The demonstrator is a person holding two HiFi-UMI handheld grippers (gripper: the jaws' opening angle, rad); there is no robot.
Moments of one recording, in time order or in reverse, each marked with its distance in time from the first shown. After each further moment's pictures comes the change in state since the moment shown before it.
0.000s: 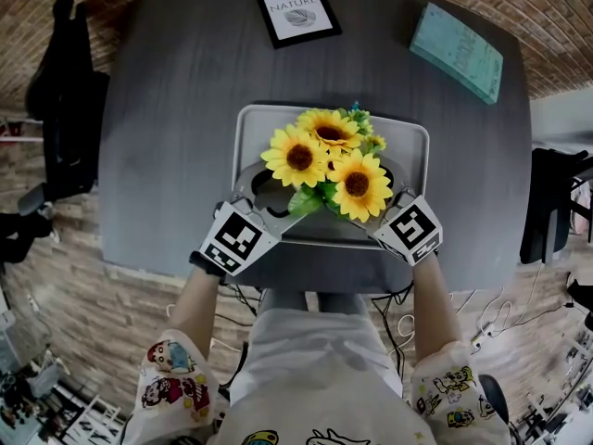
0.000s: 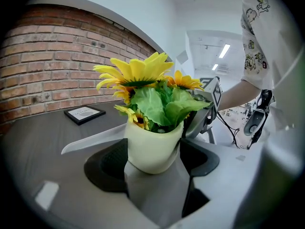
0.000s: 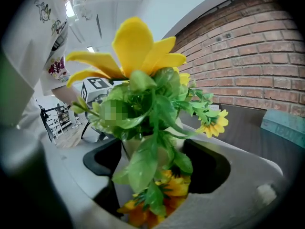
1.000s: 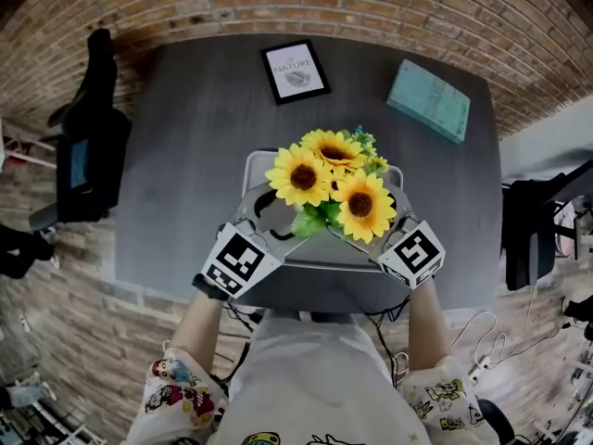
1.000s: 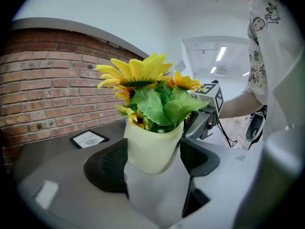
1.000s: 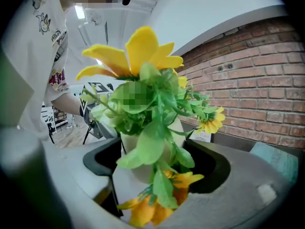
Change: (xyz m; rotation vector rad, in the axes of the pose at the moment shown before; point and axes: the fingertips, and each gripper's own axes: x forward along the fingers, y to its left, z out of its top) left arm -0.034 -0.005 0.098 0.057 -0.089 0.038; right arm -0.051 0.000 0.093 -0.085 -0.122 -0.061
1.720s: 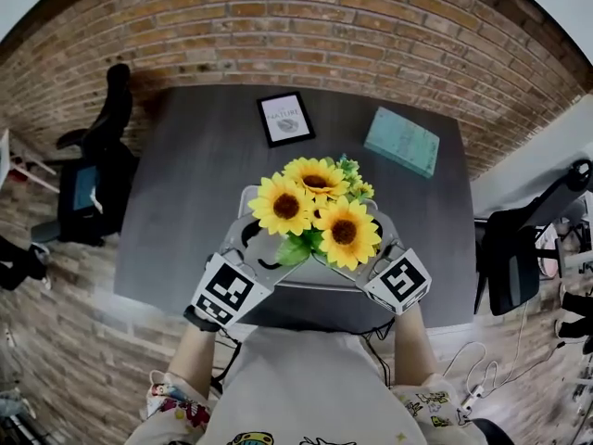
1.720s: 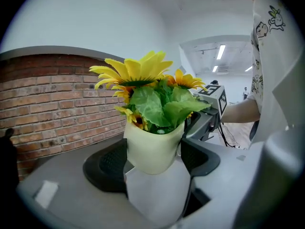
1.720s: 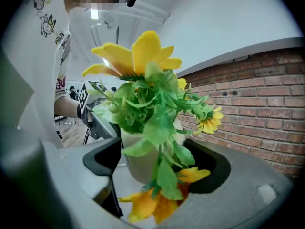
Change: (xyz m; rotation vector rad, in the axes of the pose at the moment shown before) left arm -0.039 -0.025 0.069 0.055 -0.045 0.083; right arm -0.039 0.023 0.075 -0.116 -0.088 -0.025
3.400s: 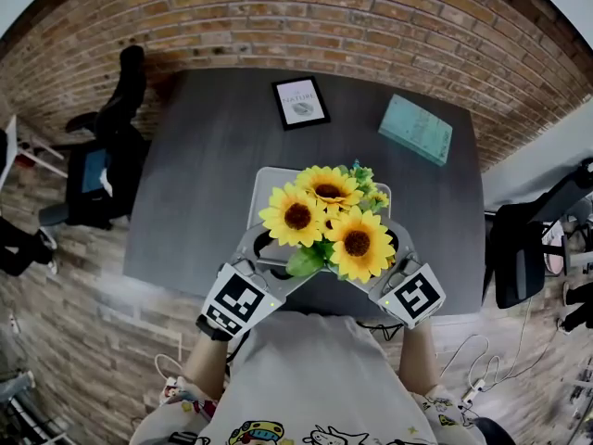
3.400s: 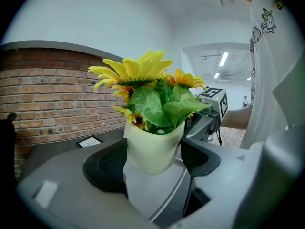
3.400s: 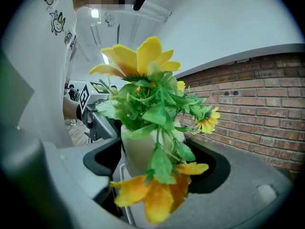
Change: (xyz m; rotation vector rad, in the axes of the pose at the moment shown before) left arm -0.025 -0.034 -0.004 -0.092 -0.014 -0.029; right arm -0.020 0.039 0.009 -0.026 0.023 0.016
